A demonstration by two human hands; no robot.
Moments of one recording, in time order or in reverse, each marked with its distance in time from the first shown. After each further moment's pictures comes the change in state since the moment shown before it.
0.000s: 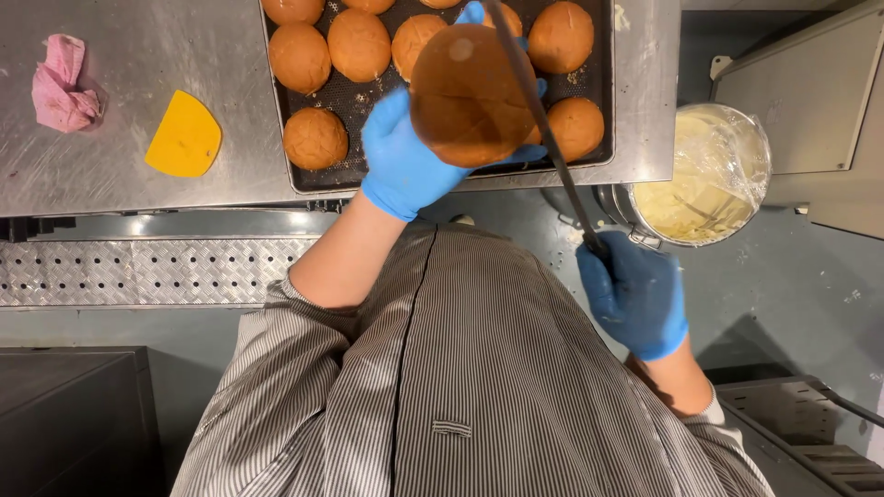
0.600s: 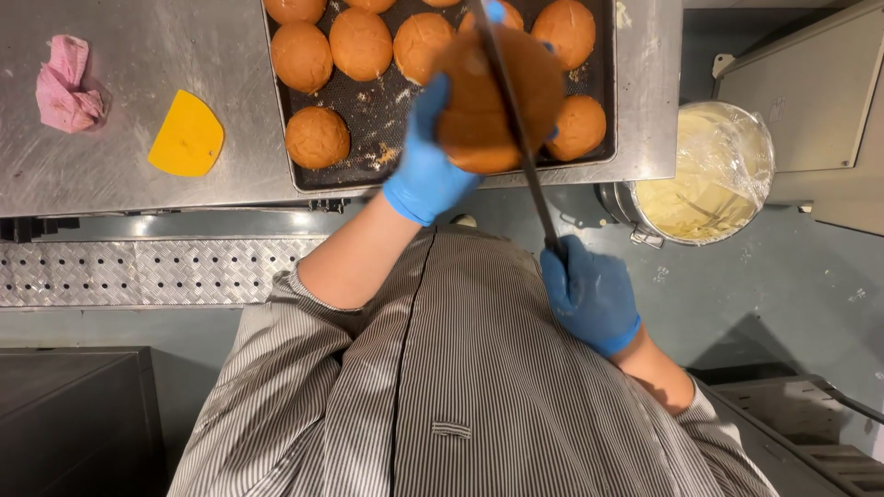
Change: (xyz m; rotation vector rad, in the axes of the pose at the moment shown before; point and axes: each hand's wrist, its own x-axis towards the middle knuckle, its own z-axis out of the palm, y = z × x) left_hand 0.006 -0.040 -0.020 -0.336 0.120 0.089; right_hand -0.004 0.004 0.046 -0.007 -0.043 -0.085
